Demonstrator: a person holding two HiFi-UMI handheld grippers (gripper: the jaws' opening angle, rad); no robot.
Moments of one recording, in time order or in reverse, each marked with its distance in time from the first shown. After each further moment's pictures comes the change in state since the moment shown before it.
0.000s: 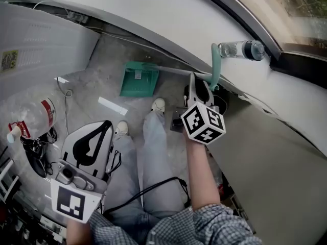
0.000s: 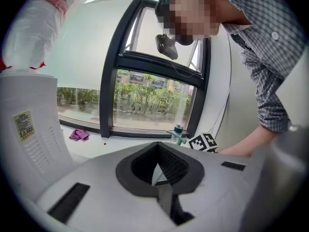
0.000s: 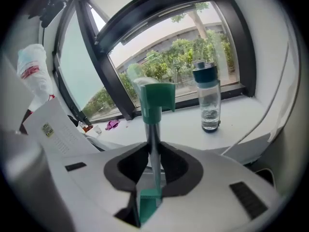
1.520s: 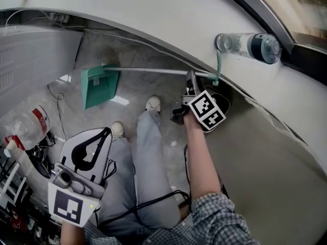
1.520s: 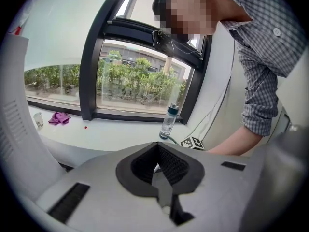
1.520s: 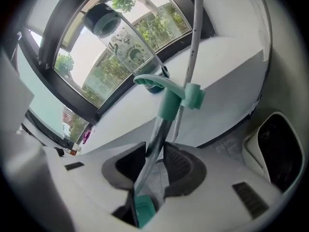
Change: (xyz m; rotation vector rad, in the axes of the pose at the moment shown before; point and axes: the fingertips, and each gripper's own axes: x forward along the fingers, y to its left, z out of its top) left arm 0.104 -0.025 -0.065 -0.002 0.181 -0.120; right arm 0.092 -0.156 -0.101 0.441 0.114 -0.094
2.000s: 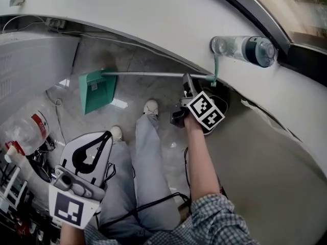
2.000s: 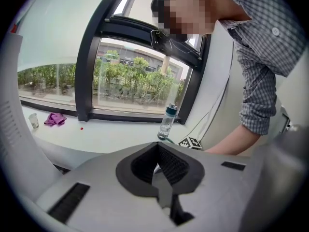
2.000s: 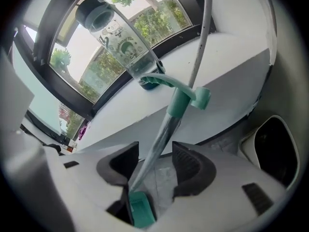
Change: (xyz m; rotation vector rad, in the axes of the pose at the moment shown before) left arm 0.011 -0.002 0.006 0.014 0.004 -0.030; right arm 0.007 -0.015 -0.001 -0.014 0.062 -0.033
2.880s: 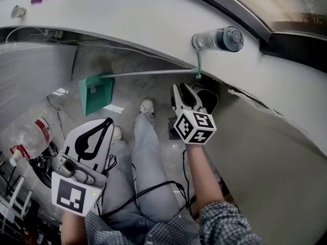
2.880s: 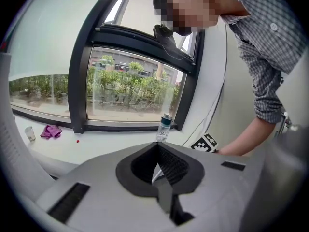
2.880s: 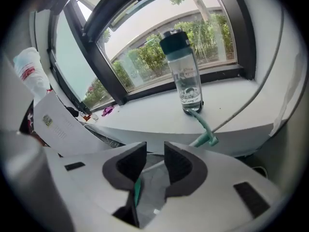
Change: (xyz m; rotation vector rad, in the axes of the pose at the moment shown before) left arm -0.007 -0.017 0.045 0.049 -0.047 -0.024; right arm -0.103 0.081 0.011 -0.430 0.013 0.116
